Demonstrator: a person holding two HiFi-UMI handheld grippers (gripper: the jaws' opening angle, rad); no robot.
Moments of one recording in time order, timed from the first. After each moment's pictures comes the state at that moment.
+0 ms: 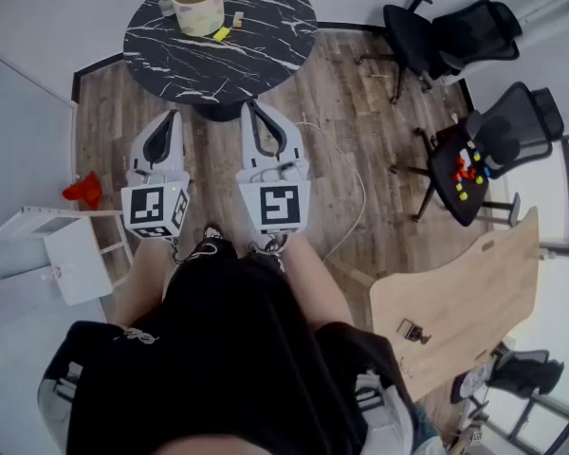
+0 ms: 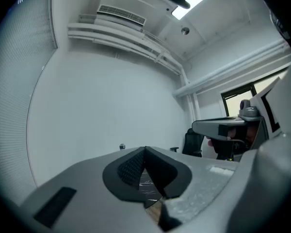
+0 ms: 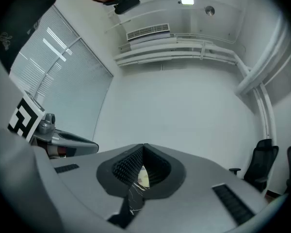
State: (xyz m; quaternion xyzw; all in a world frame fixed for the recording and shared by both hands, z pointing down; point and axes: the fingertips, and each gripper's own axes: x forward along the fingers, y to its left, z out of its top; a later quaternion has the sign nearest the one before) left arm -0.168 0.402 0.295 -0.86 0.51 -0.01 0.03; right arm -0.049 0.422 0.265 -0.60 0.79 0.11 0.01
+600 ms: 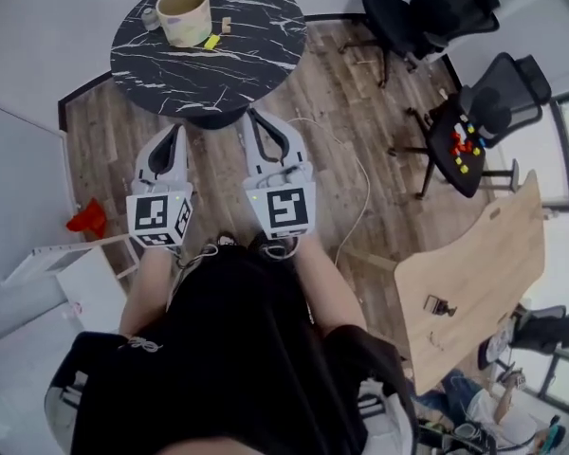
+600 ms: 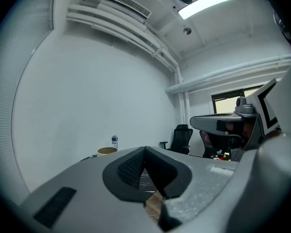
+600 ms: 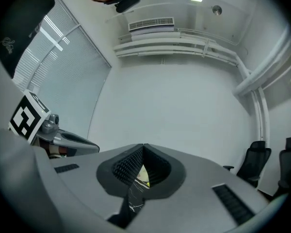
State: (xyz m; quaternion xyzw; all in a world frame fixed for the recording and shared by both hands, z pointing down) left arm -0.208 0.367 0.325 -0.90 0.44 -0.04 0.00; right arm -0.092 0.398 0.283 -0.63 0.77 0.09 -0.03
